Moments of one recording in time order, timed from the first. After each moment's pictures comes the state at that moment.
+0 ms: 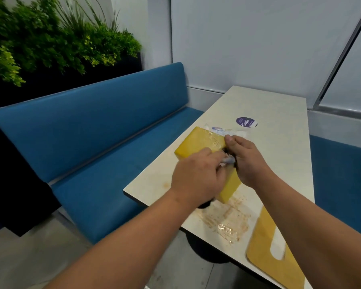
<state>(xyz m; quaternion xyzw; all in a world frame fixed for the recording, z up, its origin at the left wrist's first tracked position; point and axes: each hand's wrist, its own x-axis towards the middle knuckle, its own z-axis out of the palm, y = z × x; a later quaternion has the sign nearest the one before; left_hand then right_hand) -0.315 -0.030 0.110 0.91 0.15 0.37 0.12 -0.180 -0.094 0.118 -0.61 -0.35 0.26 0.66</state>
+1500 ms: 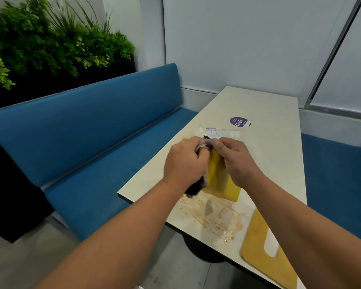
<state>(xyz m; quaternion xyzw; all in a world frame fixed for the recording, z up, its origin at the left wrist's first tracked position) -0.297 -0.004 0.116 0.85 0.26 0.38 0.26 -0.187 -0.094 0.116 -0.66 -0.40 0.18 0.61</state>
